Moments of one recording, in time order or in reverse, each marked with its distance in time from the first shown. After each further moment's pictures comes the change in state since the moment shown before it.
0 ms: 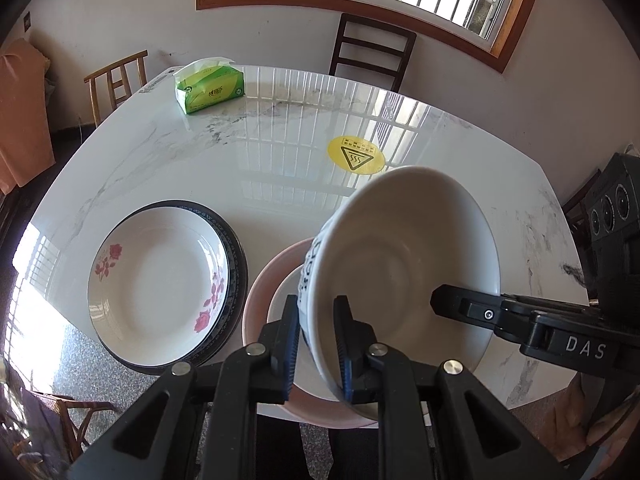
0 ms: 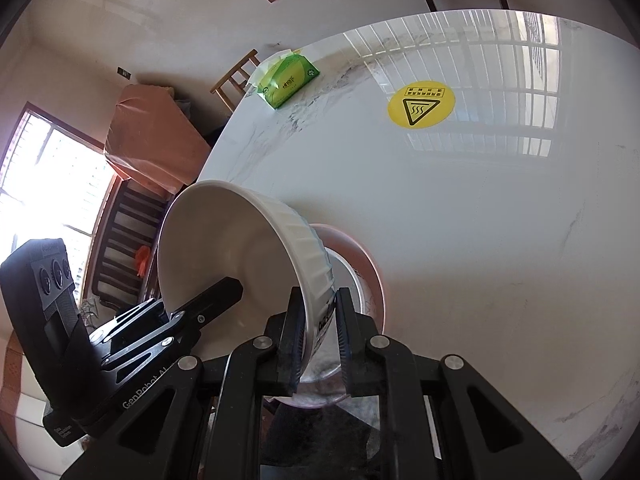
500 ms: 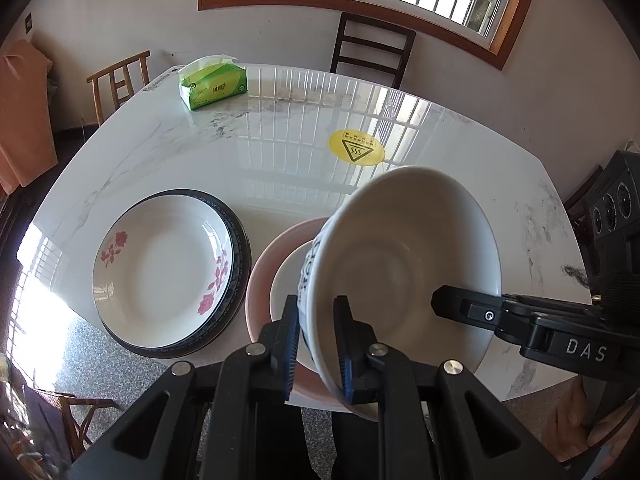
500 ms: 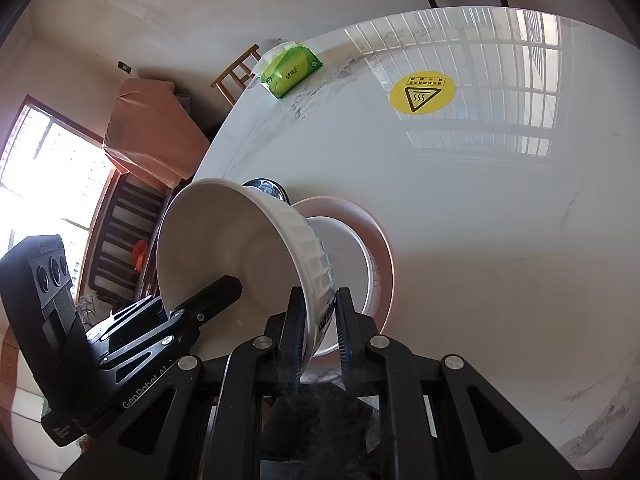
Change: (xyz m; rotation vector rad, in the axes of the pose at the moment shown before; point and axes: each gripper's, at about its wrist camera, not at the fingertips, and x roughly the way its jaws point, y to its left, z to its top) left arm -0.008 -0.003 -0.015 0.004 -0.001 0.013; right arm 0.001 0.006 -0.016 -0.007 0.003 -0.009
